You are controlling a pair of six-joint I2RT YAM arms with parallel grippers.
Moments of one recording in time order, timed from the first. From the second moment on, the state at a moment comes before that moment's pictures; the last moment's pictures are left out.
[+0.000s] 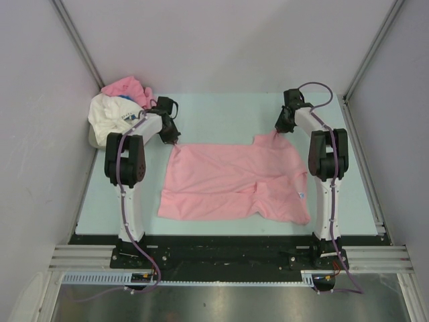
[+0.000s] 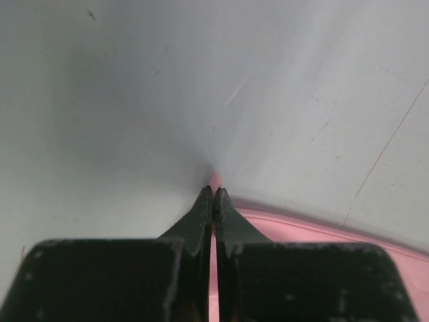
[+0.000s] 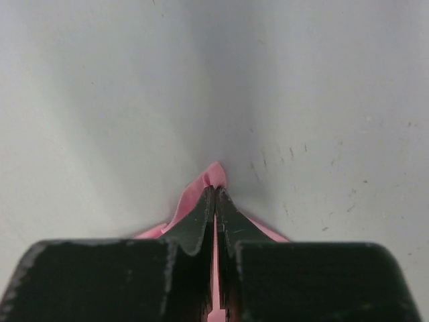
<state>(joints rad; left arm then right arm) -0.15 2.20 1.70 -0.62 -0.08 -0.57 0.12 2.34 1.91 -0.54 0.04 0.53</state>
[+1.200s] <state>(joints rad) -0.15 1.67 1.32 -0.61 -0.13 -0.55 0.21 1.63 1.47 -0.57 0.12 0.43</state>
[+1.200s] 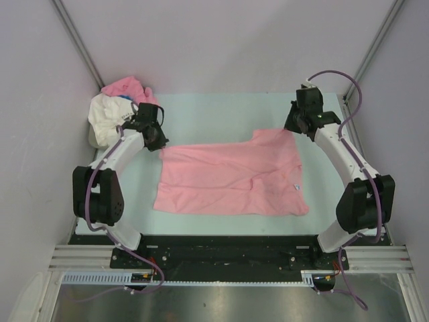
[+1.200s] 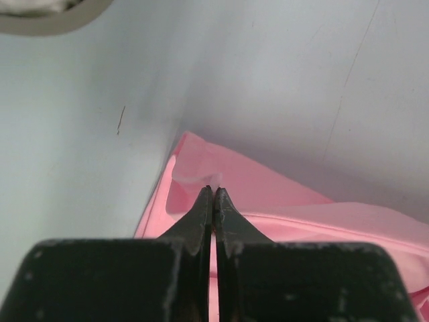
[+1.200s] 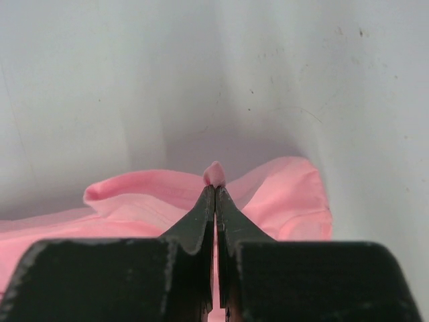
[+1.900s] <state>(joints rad) -0.15 1.52 1.09 -0.55 -0.16 -0.58 0.31 1.25 1.16 -0.68 0.26 0.46</state>
